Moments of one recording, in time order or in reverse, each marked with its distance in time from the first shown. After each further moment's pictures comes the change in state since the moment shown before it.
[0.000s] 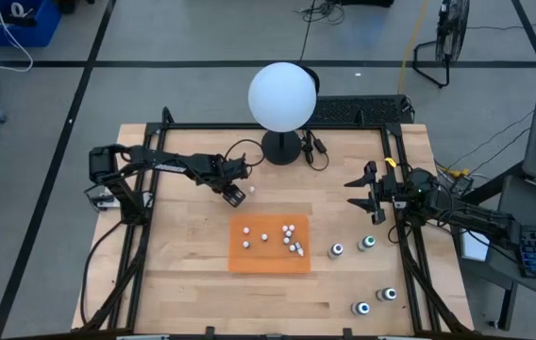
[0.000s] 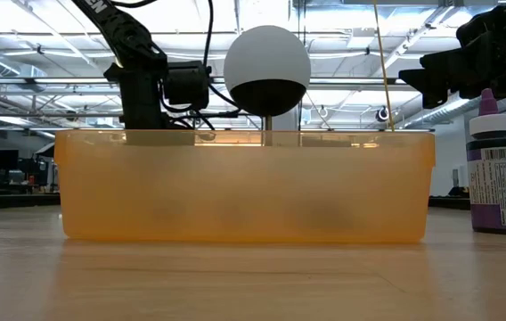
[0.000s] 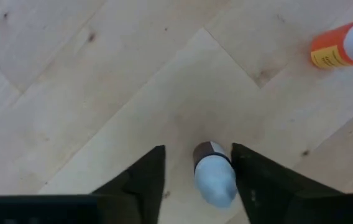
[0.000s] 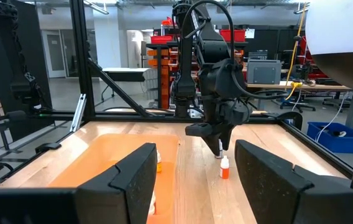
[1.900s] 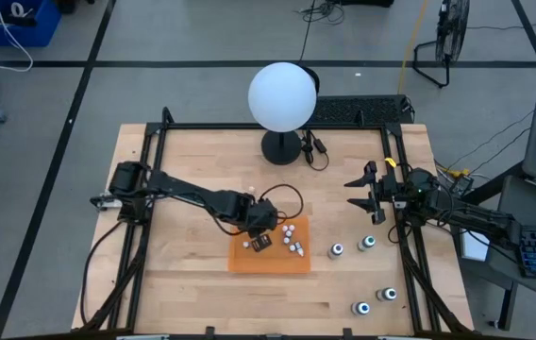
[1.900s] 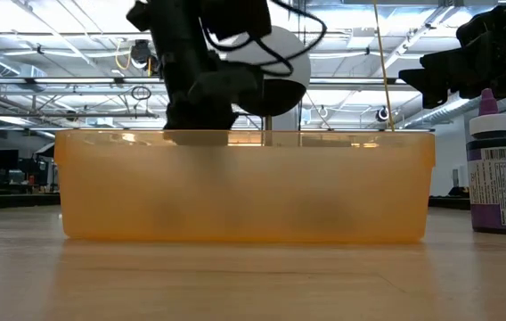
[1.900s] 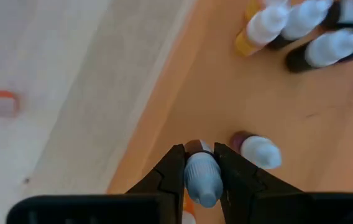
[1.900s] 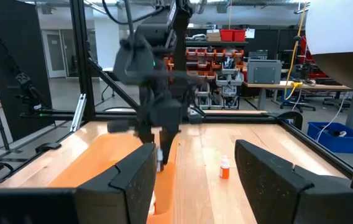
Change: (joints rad) left arm -0.406 0.211 0.389 -0.053 0.006 -0.033; right arm 0.000 0.000 0.000 0.000 0.000 0.000
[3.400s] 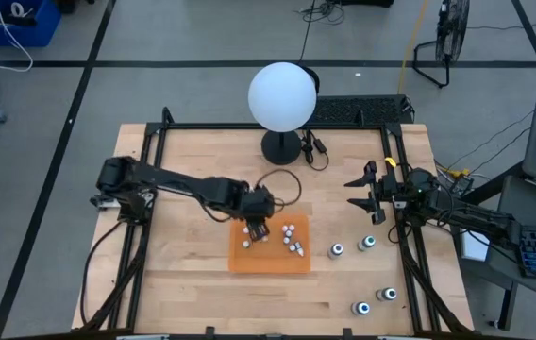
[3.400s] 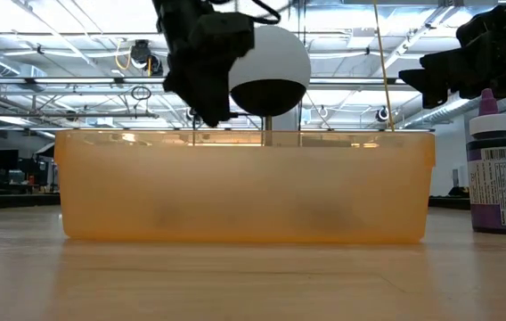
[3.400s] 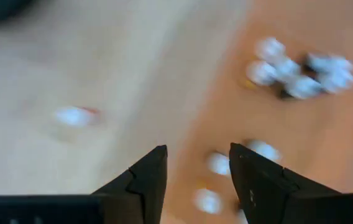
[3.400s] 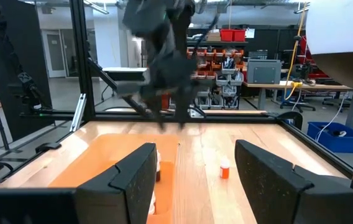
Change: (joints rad) left arm 0.036 -0.117 0.103 -0.175 -0.066 0.029; right arm 0.000 0.000 0.000 0.000 0.000 0.000
